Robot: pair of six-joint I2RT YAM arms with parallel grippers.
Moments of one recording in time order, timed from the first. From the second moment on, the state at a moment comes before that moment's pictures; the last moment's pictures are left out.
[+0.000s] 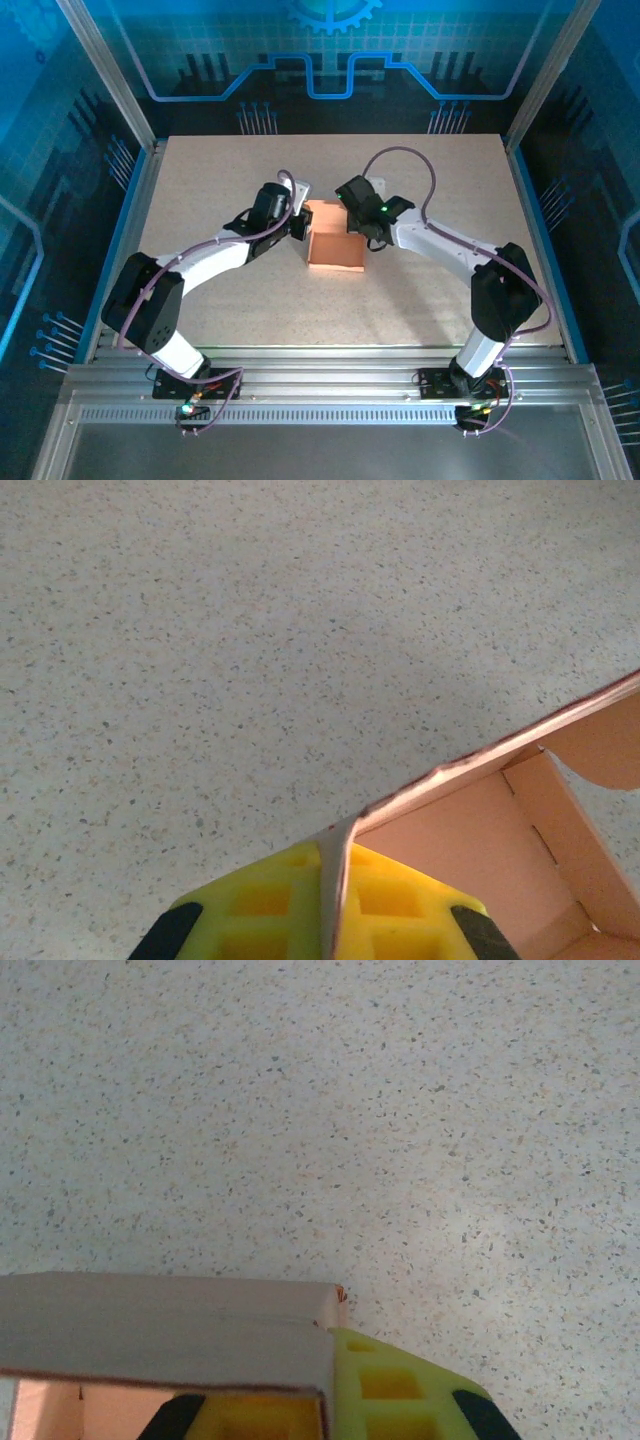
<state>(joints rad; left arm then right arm) -0.48 1.59 0.96 0.03 0.06 -0.14 0.67 1.69 1.32 -0.66 0.46 0.66</state>
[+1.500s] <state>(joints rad) -0.69 1.58 0.81 0.27 -0.37 -0.45 0.69 1.62 1.10 -0.39 0.54 0.78</state>
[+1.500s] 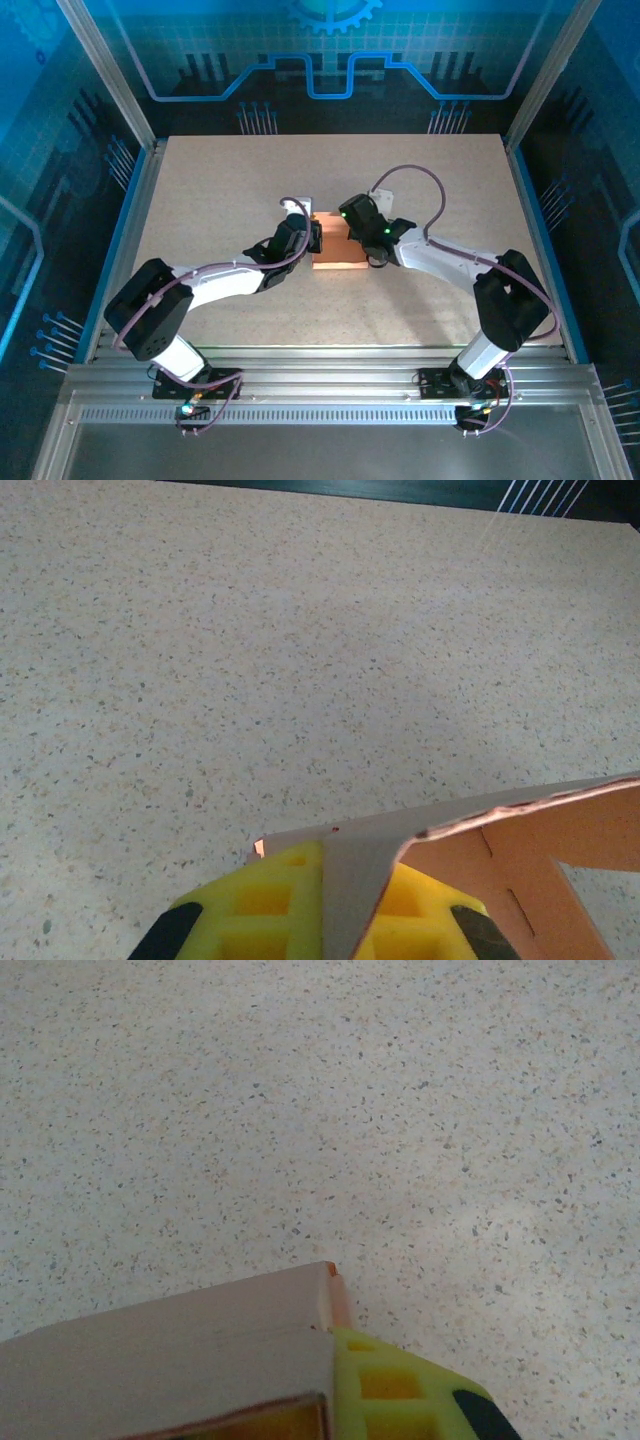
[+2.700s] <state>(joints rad) -0.78 1.71 0.63 0.75 -0.50 -0.32 0.71 1.53 0.72 0.15 0.57 0.56</state>
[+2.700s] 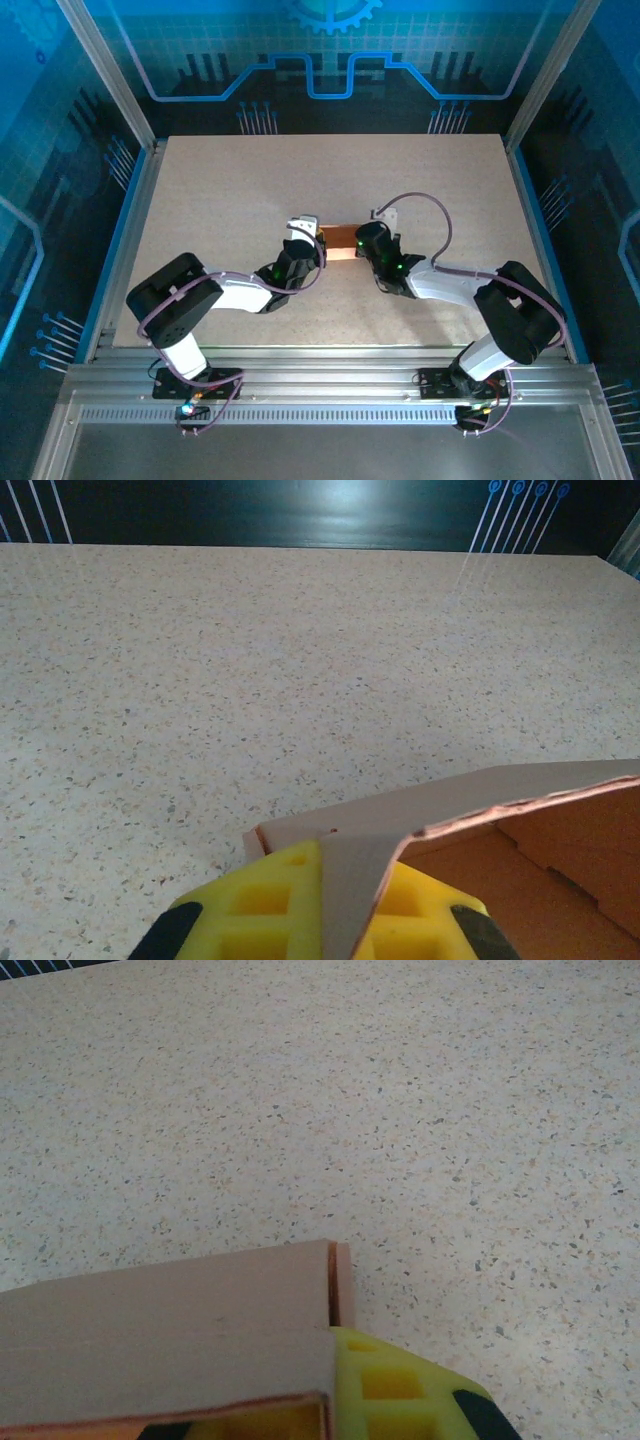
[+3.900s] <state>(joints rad) -0.86 1.92 0.54 1.26 -0.56 -0.16 0.72 1.40 0.58 0.18 0.42 0.45</state>
